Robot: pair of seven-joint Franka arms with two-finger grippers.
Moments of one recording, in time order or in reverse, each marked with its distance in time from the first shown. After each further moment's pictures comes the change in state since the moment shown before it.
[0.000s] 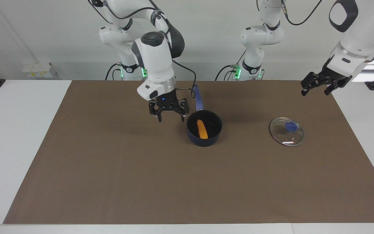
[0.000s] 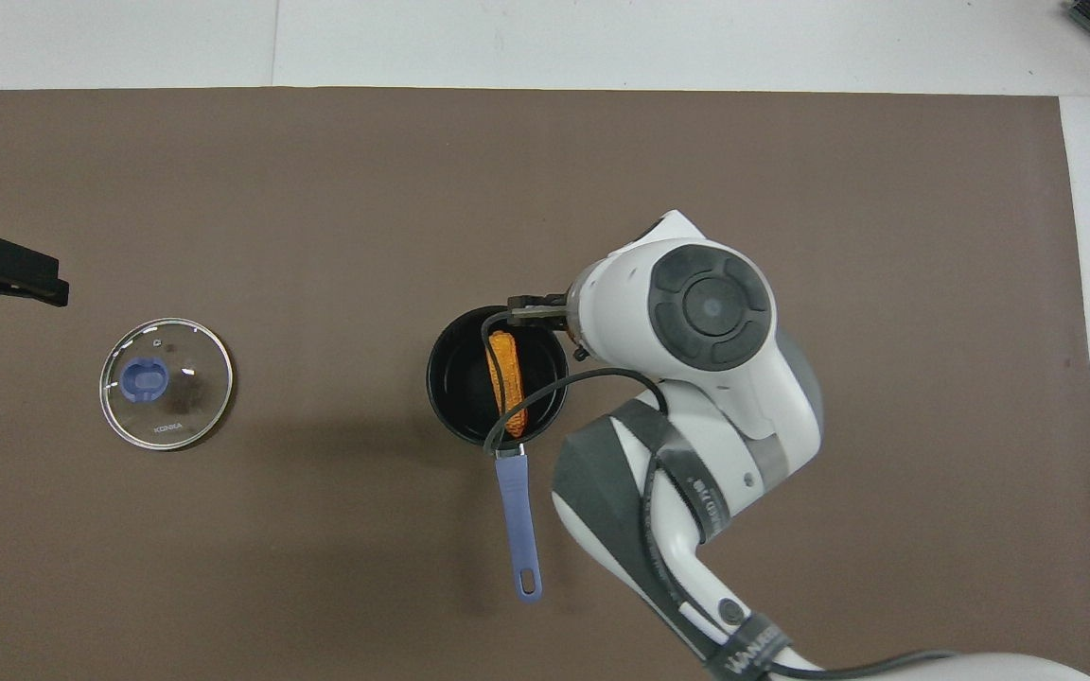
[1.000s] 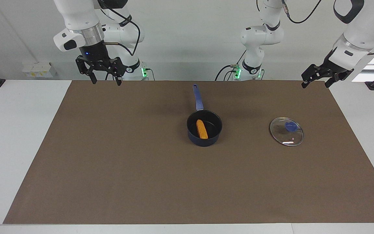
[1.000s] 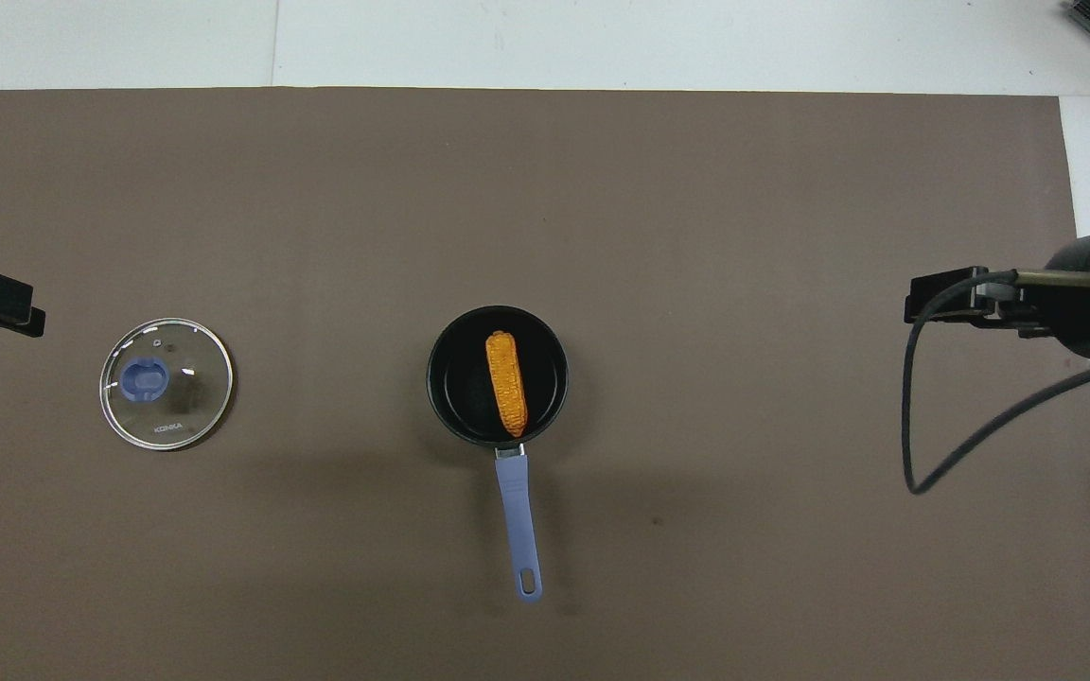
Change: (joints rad) left arm 0.000 0.028 -0.004 0.102 -0.001 -0.130 -0.001; right arm -0.204 -0.237 -0.087 0.120 0.063 -0.482 -0.319
